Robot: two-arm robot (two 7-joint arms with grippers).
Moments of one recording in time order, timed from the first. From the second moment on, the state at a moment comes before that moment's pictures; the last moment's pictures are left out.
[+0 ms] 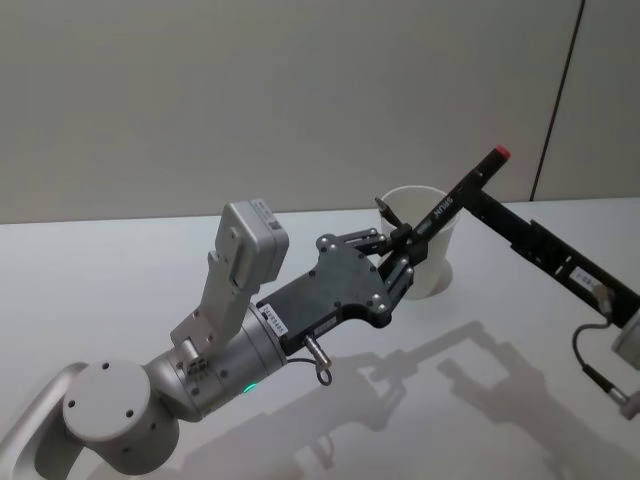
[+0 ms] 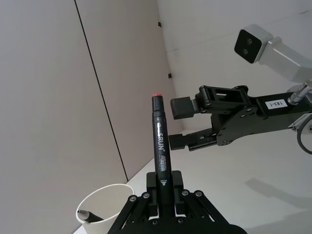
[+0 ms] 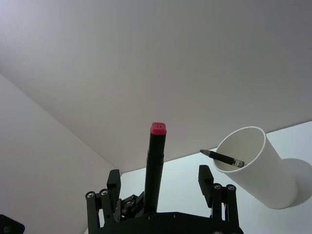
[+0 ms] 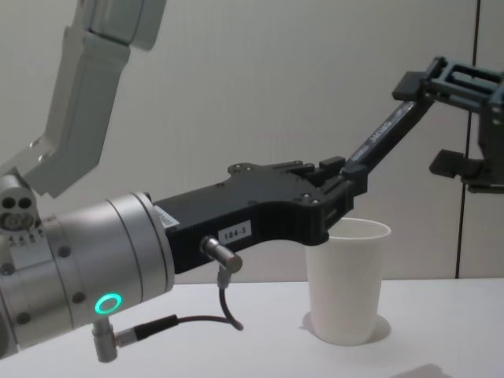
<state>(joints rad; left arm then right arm) -0.16 0.31 0.38 -1.67 -0.29 -0.09 -0.58 -0.06 0.39 -0.16 -1.99 1.19 0.37 0.11</state>
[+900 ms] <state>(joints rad) -0.16 0.31 0.38 -1.67 -0.29 -0.09 -0.58 0.02 0.31 -0.24 -1.93 1.14 0.36 0.06</state>
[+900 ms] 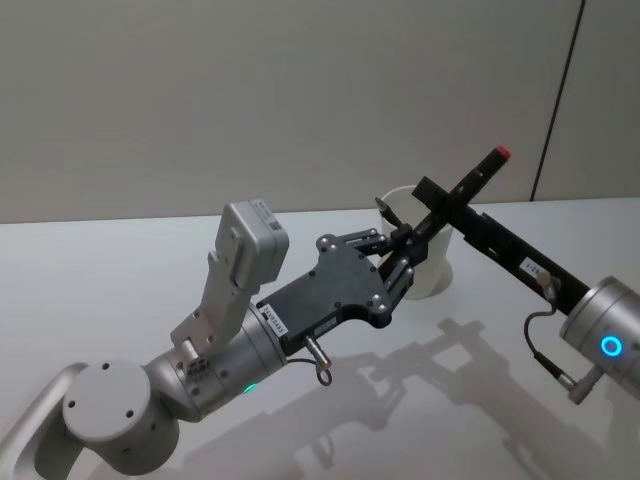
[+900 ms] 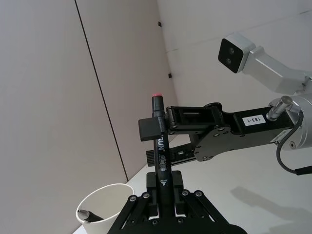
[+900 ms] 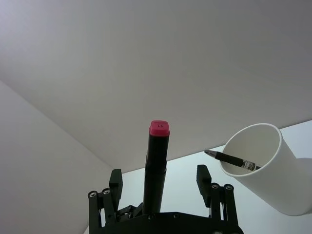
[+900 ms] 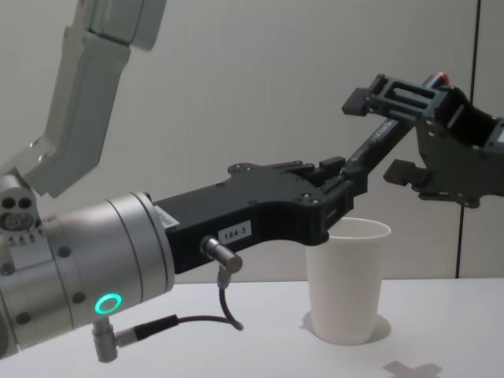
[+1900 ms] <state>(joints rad) -0.16 0.31 0.38 -1.67 -0.29 -0.09 -0.58 0.04 0.30 -0.26 -1.91 1.12 0.36 0.05</state>
